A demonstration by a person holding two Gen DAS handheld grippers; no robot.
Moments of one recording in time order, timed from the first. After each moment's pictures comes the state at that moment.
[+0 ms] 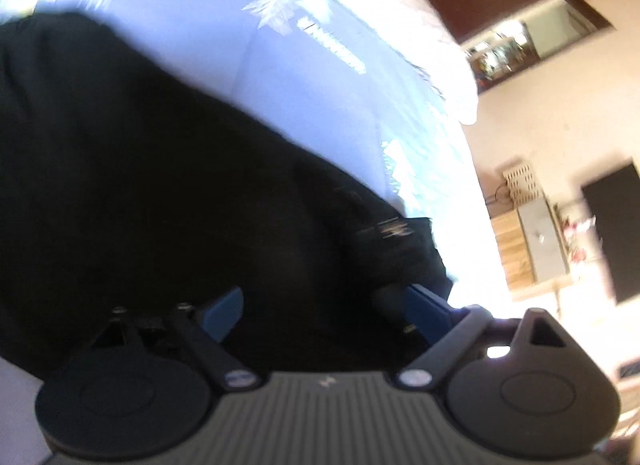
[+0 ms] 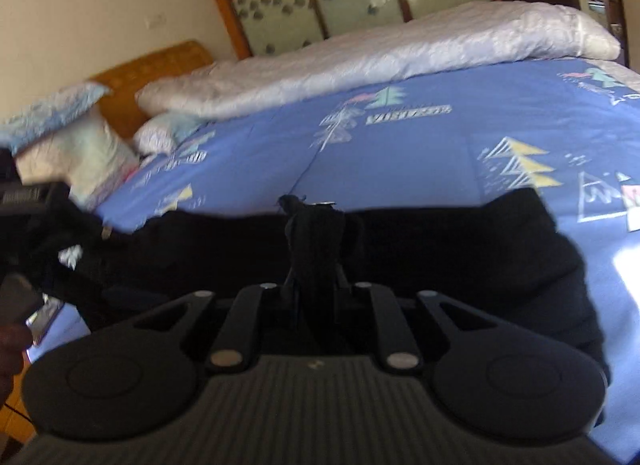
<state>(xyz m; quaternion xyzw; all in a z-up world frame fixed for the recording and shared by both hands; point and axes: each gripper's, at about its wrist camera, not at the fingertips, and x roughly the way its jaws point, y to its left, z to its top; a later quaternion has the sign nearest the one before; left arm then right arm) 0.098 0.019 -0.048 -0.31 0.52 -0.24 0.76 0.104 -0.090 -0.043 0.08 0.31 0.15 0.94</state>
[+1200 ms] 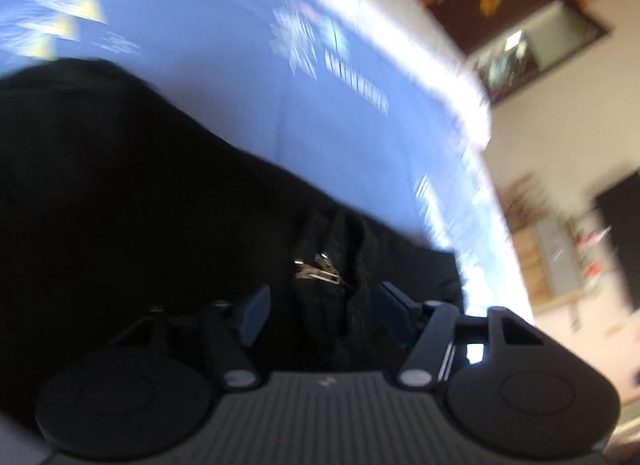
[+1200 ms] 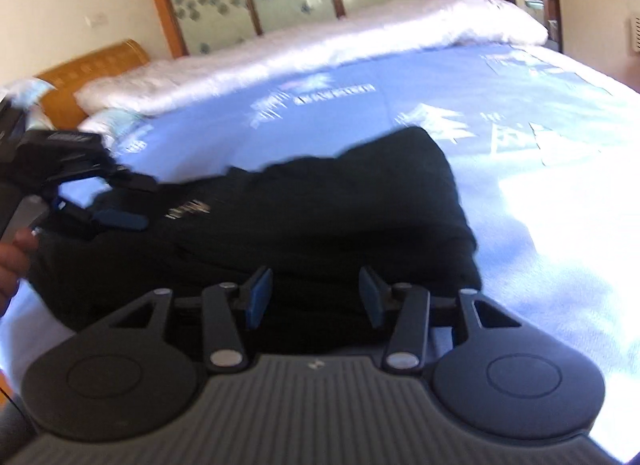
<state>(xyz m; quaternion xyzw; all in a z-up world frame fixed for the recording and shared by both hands) 0.107 0.075 -0.035 -0.30 0.47 -0.22 0.80 0.065 -0.143 -0.031 0.12 0.28 0.06 0.95</state>
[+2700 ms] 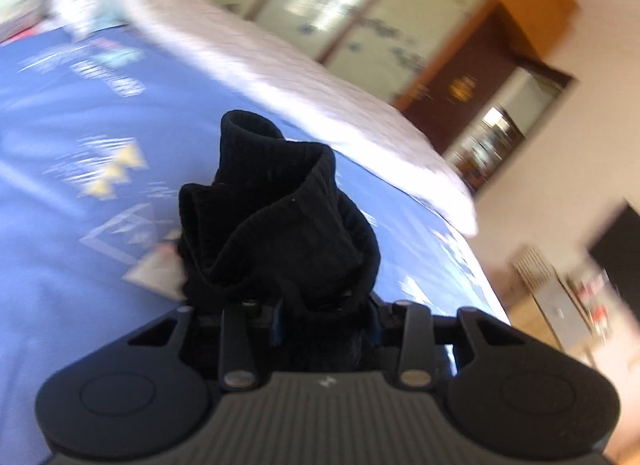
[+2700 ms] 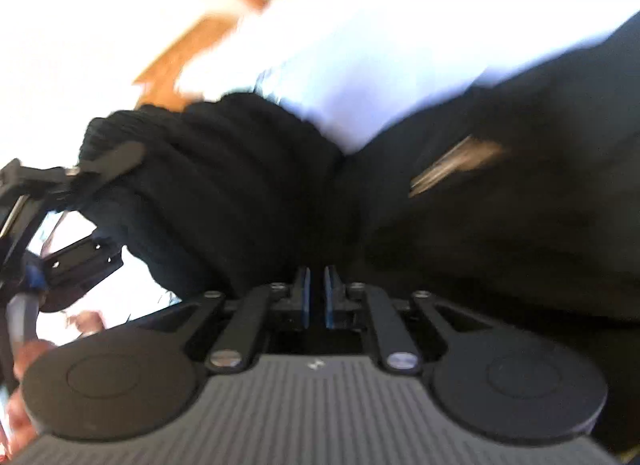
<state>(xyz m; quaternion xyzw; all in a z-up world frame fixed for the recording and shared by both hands) 0.065 0.088 0.043 -0.25 0.32 -0.20 0.89 0.132 -0.064 -0.050 0.30 0.35 0.20 0.87</state>
